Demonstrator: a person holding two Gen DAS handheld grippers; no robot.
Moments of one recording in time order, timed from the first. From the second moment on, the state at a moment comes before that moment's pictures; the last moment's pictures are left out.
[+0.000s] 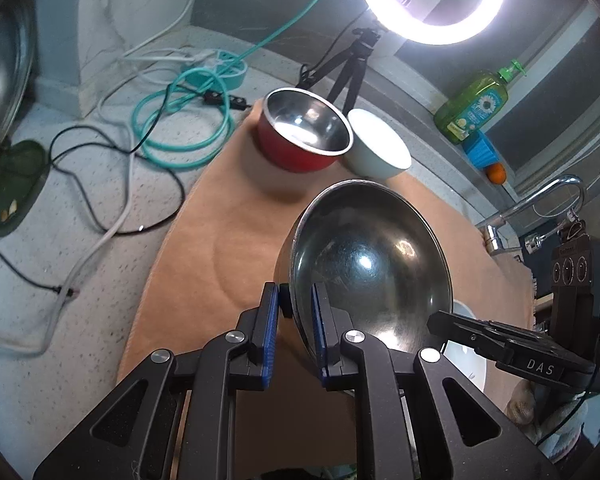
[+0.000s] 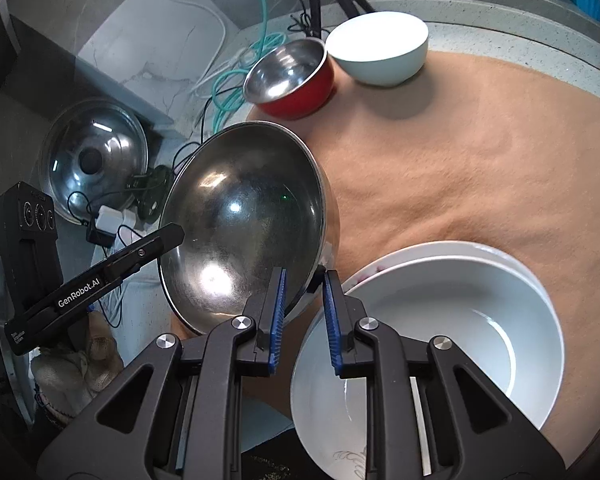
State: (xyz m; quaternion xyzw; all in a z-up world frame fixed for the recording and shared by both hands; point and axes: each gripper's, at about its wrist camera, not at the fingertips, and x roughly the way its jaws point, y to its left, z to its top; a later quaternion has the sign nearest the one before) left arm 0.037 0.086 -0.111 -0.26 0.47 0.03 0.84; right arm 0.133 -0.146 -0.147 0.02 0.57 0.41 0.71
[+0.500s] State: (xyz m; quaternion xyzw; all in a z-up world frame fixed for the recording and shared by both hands) left arm 0.013 0.097 -0.128 -0.28 0.48 0.05 0.83; right arm 0.117 -0.130 -0.165 0.00 0.59 0.42 0.69
